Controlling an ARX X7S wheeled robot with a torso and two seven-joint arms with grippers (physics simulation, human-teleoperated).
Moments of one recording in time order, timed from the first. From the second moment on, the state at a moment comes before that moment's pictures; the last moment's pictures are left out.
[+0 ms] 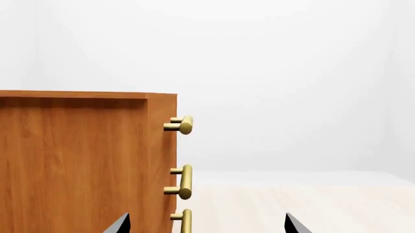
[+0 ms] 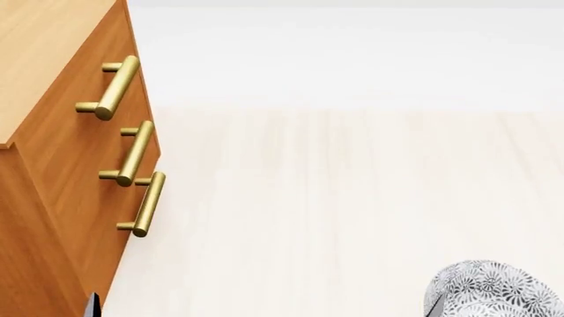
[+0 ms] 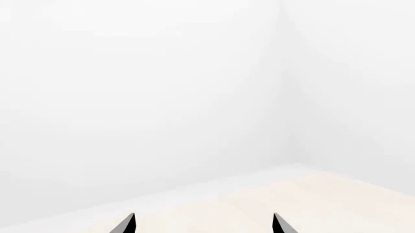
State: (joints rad) left arm 0.23 -0.33 0.25 0.61 -0.20 -0.04 -0.34; right arm -0.31 0.26 -0.14 -0.76 0.13 0.09 0.61
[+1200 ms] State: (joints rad) left arm 0.21 -0.35 0.25 0.59 -0.21 -0.04 -0.36; right arm -0.47 0.21 0.11 -0.61 0.79 -0.44 0.39
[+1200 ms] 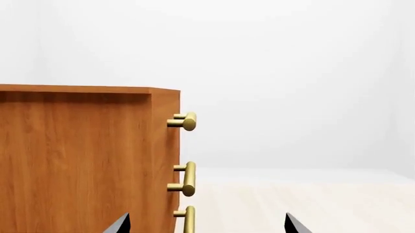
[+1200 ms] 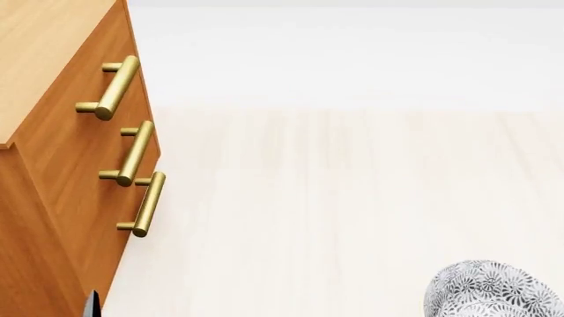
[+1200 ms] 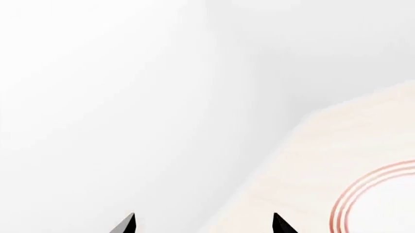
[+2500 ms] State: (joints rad) left arm 0.20 -0.36 0.27 0.58 -0.22 -0.04 -0.38; right arm -0.39 0.24 0.14 -0.42 1.05 -0.44 0.41
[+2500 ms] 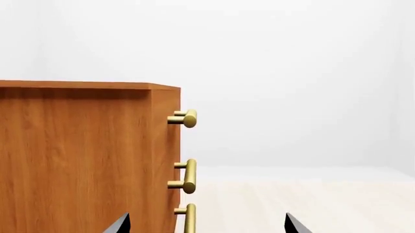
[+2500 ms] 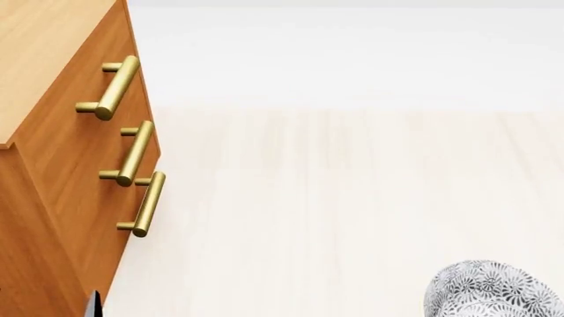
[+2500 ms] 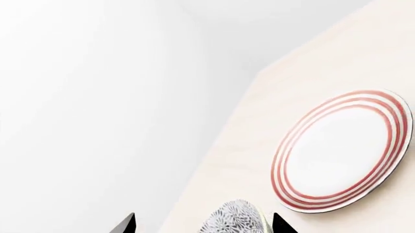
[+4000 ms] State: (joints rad) left arm 0.19 -0.37 0.30 0.56 -0.22 -0.03 -0.40; right arm -0.21 0.34 0.07 -0.14 1.13 -0.28 0.45
